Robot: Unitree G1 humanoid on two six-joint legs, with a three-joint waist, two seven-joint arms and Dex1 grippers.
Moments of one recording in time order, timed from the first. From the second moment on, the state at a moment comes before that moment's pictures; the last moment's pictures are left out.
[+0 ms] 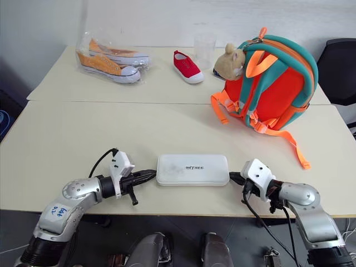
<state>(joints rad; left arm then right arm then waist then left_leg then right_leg) -0.11 0.53 -0.03 -0.32 -0.36 0.58 -0.64 0.03 -0.72 -0.08 -0.20 0.21 0.20 0.90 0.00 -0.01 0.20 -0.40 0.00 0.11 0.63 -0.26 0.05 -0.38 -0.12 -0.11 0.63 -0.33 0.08</state>
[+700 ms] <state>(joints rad) -0.71 0.58 0.09 0.27 -0.89 1.61 -0.61 -0.11 -0.81 -0.07 0.01 0.20 0.08 1.04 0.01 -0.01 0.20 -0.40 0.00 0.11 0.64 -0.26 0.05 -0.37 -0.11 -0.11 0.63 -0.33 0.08</state>
